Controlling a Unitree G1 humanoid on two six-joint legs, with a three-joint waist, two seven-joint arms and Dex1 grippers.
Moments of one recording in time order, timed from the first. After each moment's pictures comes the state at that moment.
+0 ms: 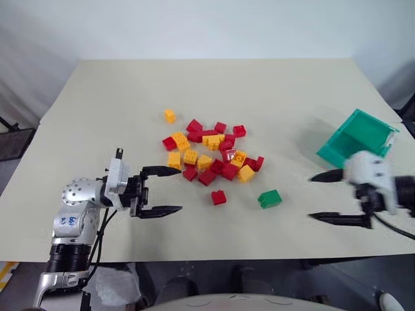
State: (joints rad) left arm -0.33 0.53 0.13 0.02 -0.53 0.06 -1.41; right arm -0.25 -1.21 -0.12 -0.34 0.42 0.47 1.34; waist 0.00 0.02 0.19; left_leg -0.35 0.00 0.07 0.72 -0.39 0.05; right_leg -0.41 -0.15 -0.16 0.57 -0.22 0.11
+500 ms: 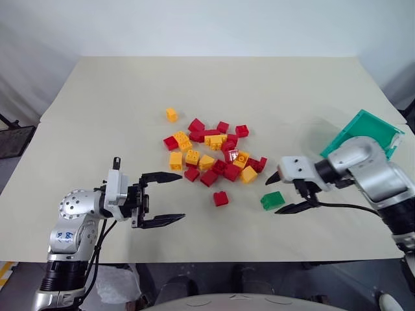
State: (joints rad) left arm -0.20 0.53 0.14 -0.14 -0.56 0.06 -1.30; right arm -0.72 -0.93 0.42 0.09 0.10 0.28 1.51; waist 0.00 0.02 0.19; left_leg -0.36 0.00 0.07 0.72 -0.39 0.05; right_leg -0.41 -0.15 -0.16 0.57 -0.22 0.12
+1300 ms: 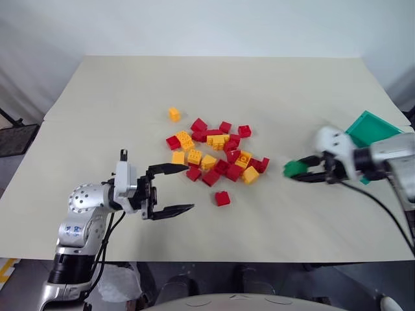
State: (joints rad) left arm -0.30 0.50 0.08 -0.10 -0.54 0.06 -1.19; right arm -0.57 -1.06 0.00 0.05 0.18 0.50 1.29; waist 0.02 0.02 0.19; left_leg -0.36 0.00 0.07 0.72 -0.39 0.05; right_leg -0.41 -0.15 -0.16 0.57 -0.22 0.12
